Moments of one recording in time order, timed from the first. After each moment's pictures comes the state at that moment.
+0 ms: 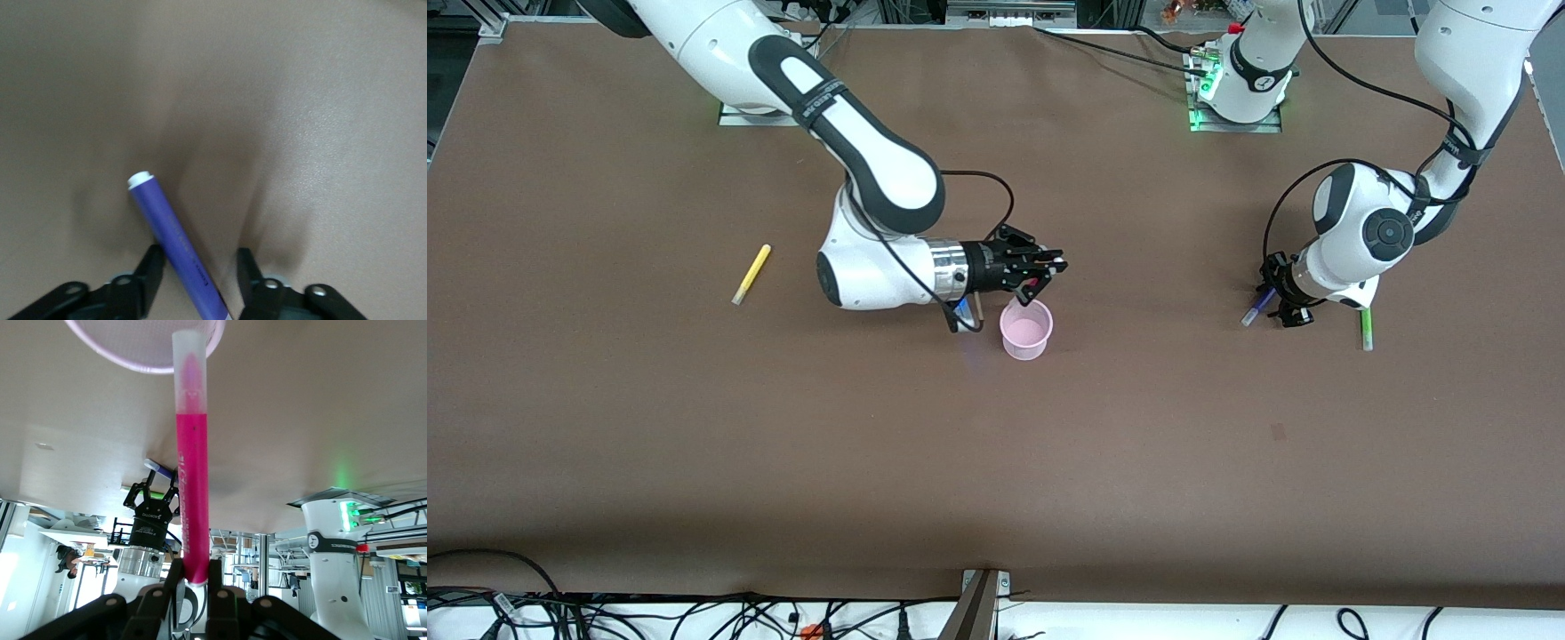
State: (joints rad) left arm 0.50 0.40 -0.45 -2.36 0.28 2.61 -2.11; right arm 0.35 0.73 0.43 -1.48 1.04 2.27 1.13
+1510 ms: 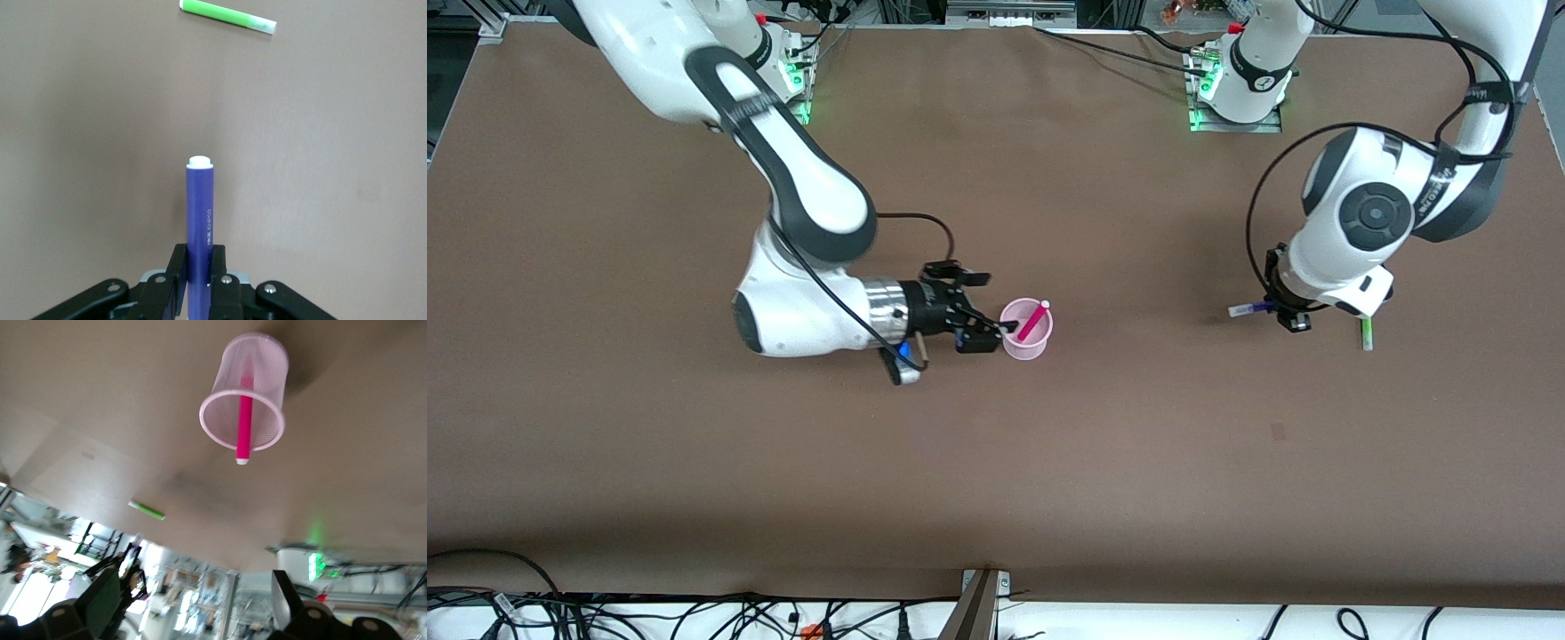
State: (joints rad) left arm 0.35 0.25 -0.62 -1.95 0.30 2.00 -2.15; right arm 0.22 0.69 0.38 -1.30 0.69 2.00 1.08
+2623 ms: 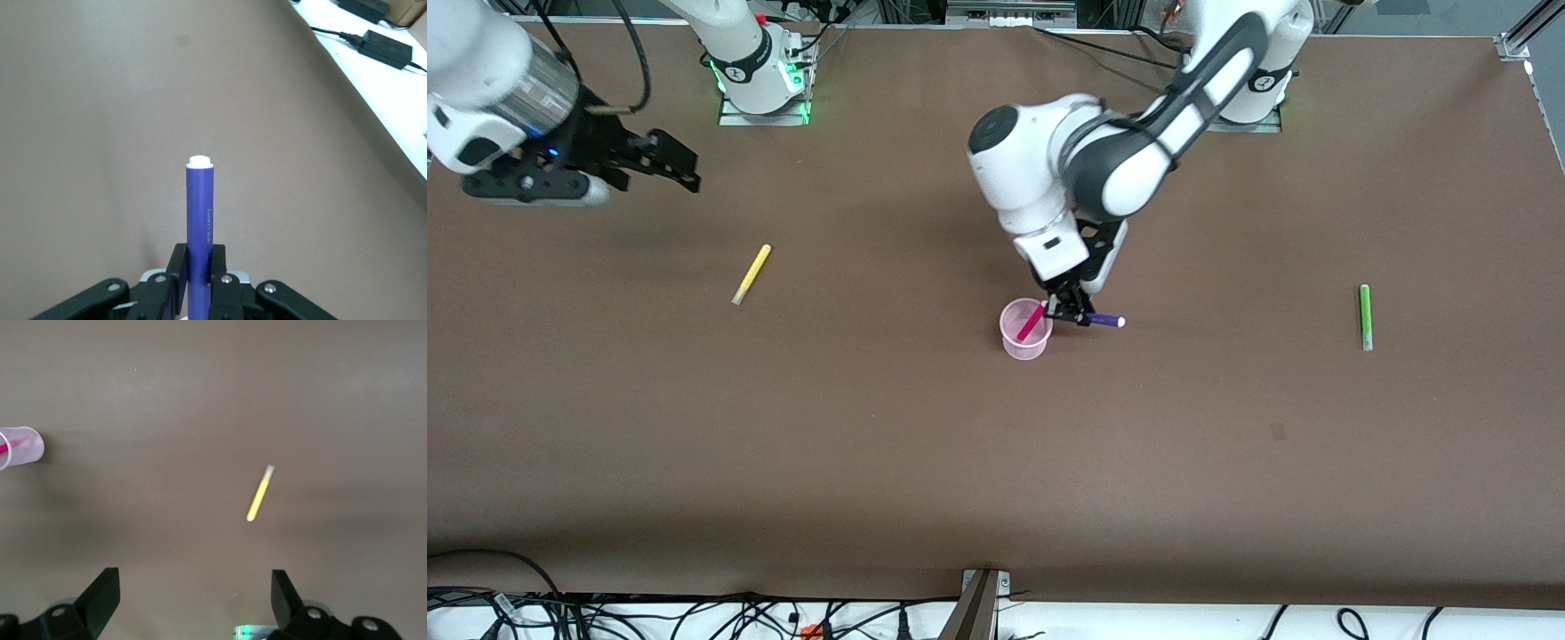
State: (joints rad) left arm -0.48 0.65 -0.39 -1.48 0.85 1.87 -2.35; right arm 0.22 -0.09 -0.04 -1.70 0.06 1.57 0.20
